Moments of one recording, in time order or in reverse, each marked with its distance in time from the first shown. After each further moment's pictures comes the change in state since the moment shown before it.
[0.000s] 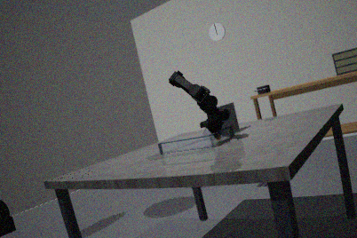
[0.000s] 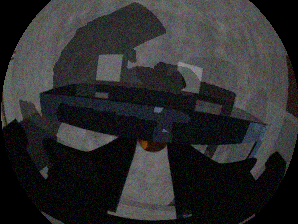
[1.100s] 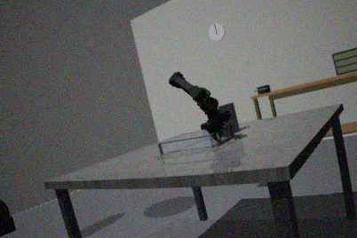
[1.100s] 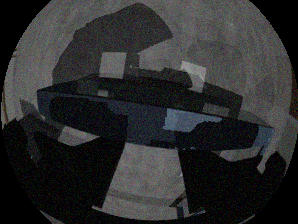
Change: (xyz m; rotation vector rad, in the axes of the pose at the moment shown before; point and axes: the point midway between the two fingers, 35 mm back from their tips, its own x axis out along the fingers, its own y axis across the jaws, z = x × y) arm 0.007 0.003 -0.003 -0.008 0.015 0.022
